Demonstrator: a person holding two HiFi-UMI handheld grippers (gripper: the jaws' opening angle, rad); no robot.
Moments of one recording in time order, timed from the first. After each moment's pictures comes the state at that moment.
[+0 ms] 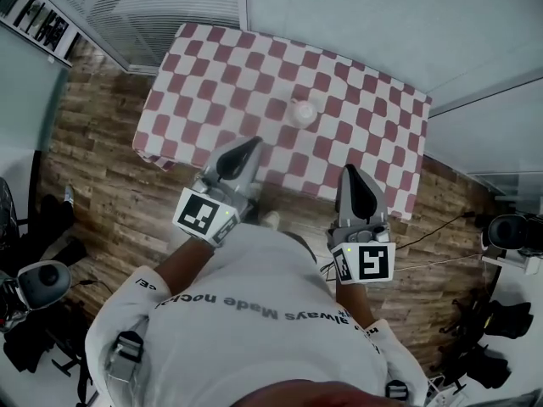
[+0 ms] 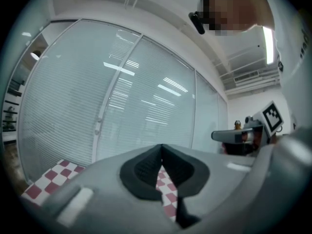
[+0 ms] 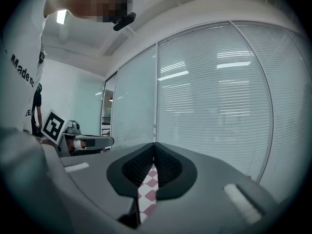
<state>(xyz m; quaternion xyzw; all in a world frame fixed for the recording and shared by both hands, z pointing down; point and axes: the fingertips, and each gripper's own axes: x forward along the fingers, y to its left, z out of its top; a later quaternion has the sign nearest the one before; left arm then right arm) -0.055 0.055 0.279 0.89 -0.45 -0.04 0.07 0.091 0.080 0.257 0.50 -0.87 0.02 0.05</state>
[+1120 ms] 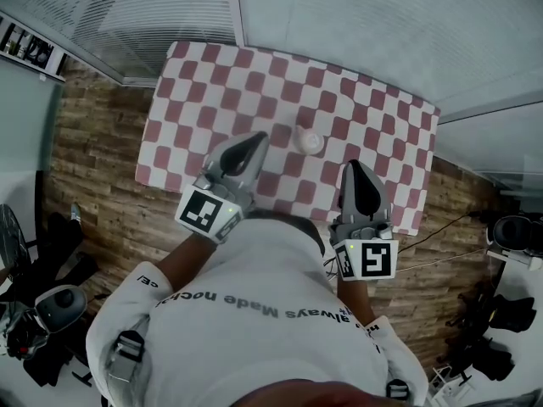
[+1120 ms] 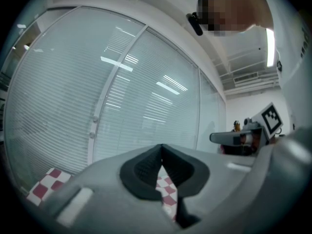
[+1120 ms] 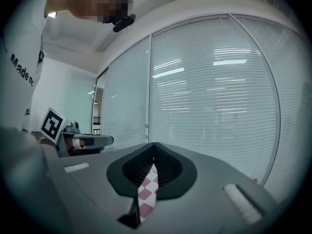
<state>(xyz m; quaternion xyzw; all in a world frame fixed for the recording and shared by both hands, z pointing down) -0.082 -0.102 0.282 0.90 -0.42 -0.03 0.08 0.061 -0.071 0.266 0.52 -0.85 0.03 0.05</state>
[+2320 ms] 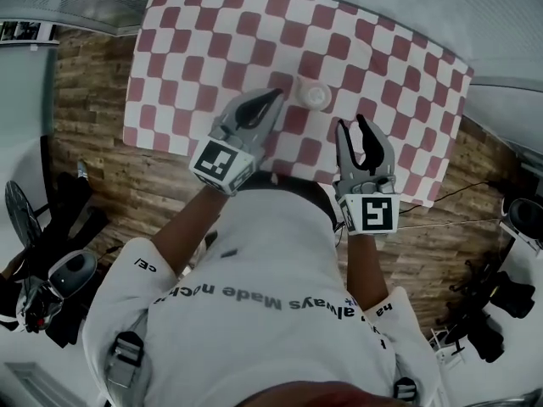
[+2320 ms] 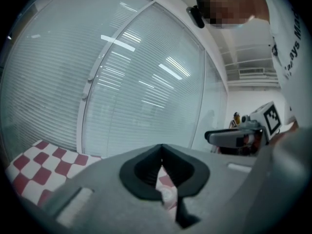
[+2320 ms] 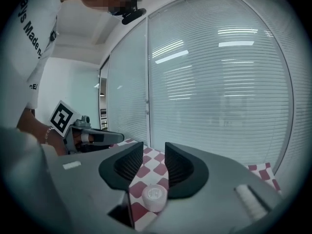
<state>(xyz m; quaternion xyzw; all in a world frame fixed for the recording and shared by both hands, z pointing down) -0.018 -0.156 0.435 0.90 -0.40 0.03 0.14 0.096 -0.124 0.418 0.47 -0.87 0.08 0.10</state>
